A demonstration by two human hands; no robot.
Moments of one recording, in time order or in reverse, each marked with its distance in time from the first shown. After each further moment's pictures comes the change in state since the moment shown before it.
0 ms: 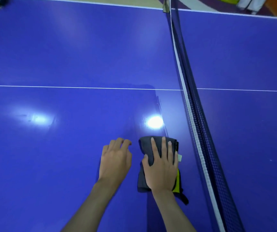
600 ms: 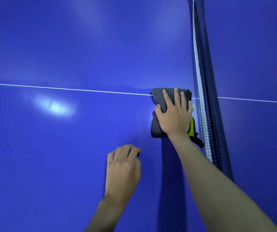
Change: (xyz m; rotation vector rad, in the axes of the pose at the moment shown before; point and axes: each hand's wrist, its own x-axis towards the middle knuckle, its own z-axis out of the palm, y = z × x) left_hand 0.054 0.046 0.043 -0.063 0.071 -0.111; right_hand 0.273 0.006 0.010 0.074 -0.007 -0.109
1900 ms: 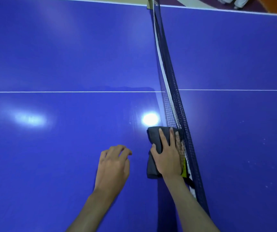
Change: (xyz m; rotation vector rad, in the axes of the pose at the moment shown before) left_hand -0.043 0.032 -0.042 -0.071 -0.102 0.191; right_hand -0.198 0.077 -0.030 0.212 -0.114 0.196
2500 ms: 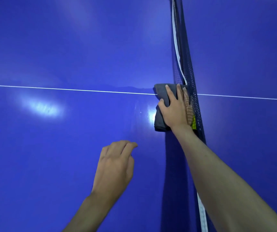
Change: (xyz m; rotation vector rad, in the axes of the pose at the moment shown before) left_hand 0.059 0.001 0.030 -0.009 0.014 -0.047; right_hand 0.225 -0.036 -0.002 0.216 -0.001 -0.141
